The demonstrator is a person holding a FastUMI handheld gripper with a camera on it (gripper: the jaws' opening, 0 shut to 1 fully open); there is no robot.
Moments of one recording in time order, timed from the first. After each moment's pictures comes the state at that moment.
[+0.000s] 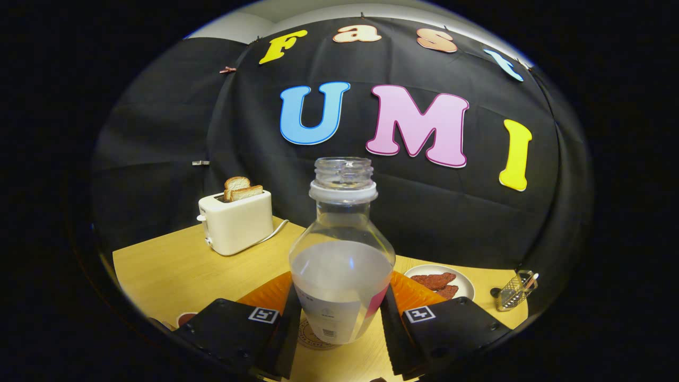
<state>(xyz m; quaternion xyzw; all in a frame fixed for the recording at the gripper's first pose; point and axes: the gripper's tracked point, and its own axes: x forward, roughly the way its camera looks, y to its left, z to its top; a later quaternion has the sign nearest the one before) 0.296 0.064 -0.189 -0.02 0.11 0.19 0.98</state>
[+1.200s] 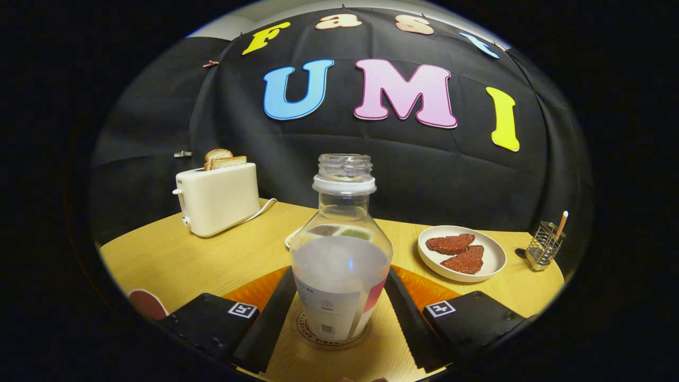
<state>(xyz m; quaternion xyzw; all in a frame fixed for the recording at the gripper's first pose) 0.304 0.086 -0.291 0.01 0.13 0.16 0.98</state>
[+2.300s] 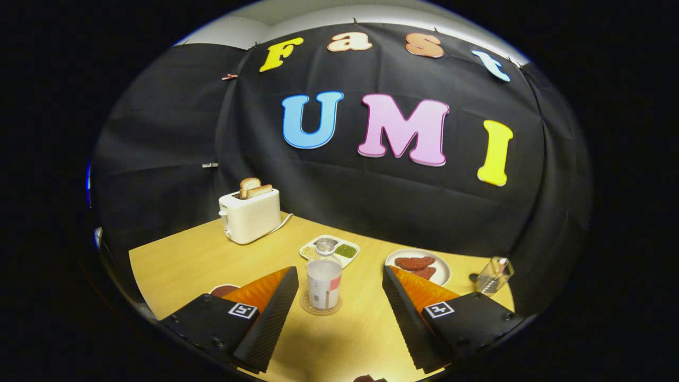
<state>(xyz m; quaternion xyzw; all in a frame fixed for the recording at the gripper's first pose) 0.190 -0.019 -0.123 -0.04 0.11 0.19 0.98</state>
